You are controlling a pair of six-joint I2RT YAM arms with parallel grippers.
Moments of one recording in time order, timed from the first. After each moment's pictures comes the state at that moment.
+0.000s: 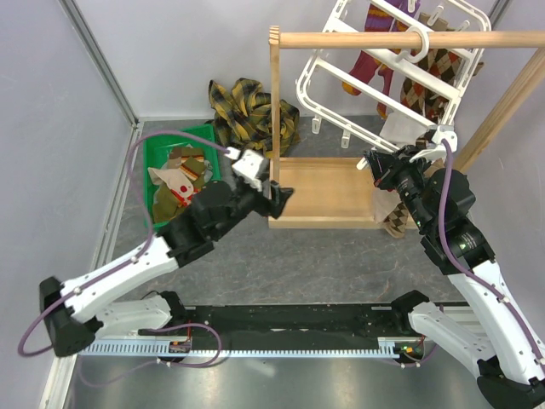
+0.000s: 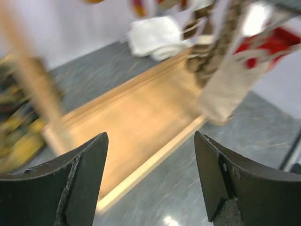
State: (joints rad) left arm -0.98 1.10 0.99 0.06 -0.23 -0.12; right arm 0.44 0.80 1.08 -0.27 0.16 0.43
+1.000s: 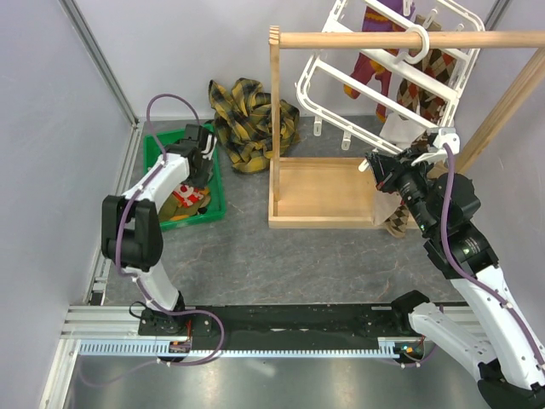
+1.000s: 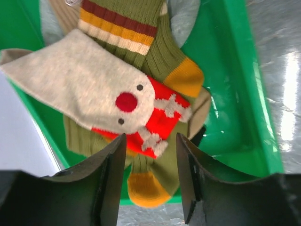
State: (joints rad) left arm -0.19 1.73 1.35 -0.70 -0.29 0.15; right arm 0.44 0.77 1.07 -0.26 0.14 0.38
